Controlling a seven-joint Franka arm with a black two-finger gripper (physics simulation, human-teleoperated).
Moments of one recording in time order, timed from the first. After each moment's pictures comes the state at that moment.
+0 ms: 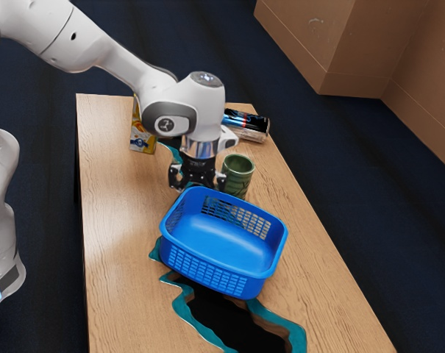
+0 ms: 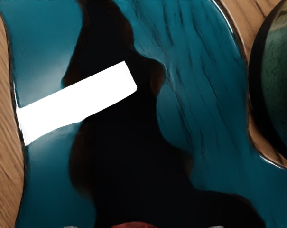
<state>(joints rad) -0.20 -0.28 0.18 -2.46 0.03 2.30 -1.16</state>
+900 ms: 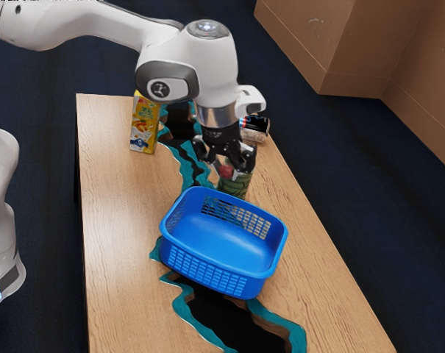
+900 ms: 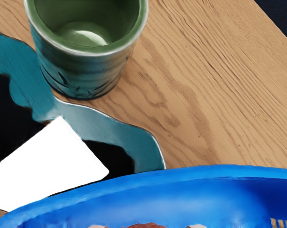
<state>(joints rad) -0.20 -0.43 -0.05 -2.26 0.08 2.15 -1.13</state>
